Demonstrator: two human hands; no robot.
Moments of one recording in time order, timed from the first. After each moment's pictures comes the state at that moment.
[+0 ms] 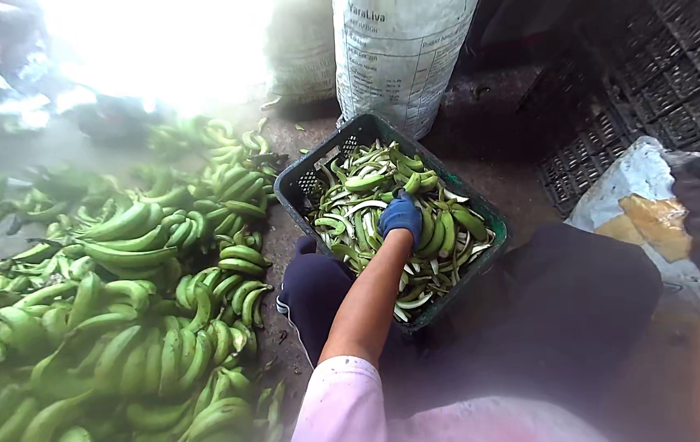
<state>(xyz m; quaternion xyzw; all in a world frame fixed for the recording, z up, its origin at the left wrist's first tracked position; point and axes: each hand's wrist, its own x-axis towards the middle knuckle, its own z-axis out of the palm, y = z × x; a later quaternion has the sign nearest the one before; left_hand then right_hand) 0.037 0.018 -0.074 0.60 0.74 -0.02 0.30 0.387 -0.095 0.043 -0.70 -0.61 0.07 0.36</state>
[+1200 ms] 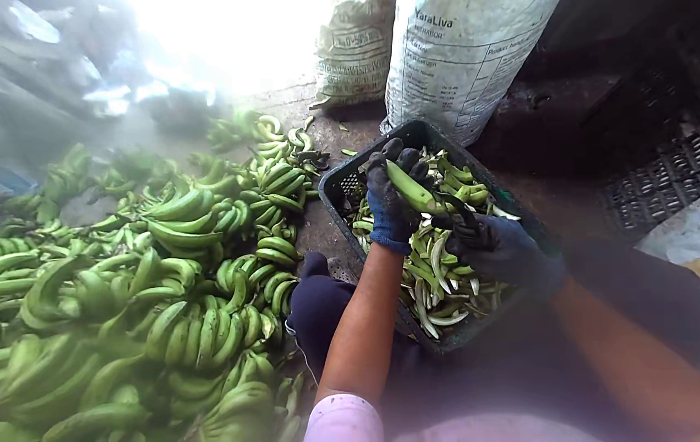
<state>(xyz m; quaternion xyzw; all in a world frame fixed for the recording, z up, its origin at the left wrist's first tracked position) -0.052 0.003 0.038 0.18 0.34 0.73 0.57 0.133 -0.037 0.008 -0.41 -0.76 0.43 0.27</state>
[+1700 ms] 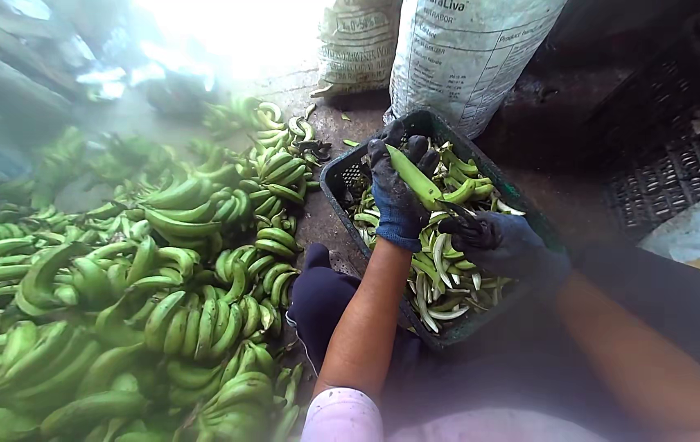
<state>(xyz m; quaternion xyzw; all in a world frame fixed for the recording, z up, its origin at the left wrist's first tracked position) -0.050 0.003 0.039 0.17 0.32 0.75 0.55 0.133 -0.038 0.003 -0.42 -0.79 0.37 0.25</state>
